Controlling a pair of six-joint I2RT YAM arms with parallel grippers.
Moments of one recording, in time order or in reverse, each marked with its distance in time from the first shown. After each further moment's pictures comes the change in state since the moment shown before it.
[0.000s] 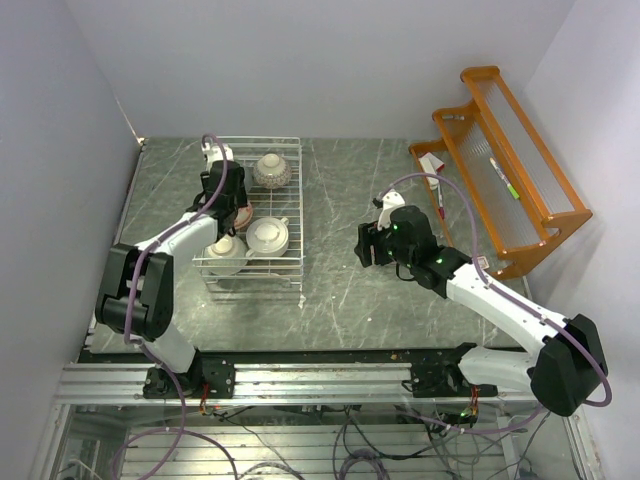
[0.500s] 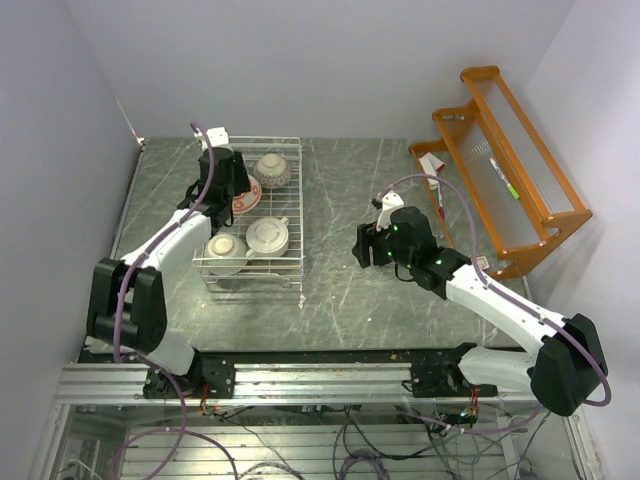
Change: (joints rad) left arm 0.000 -0.068 0.080 -0.019 0.106 -0.035; right arm 0.000 0.000 -0.011 0.031 -0.026 0.006
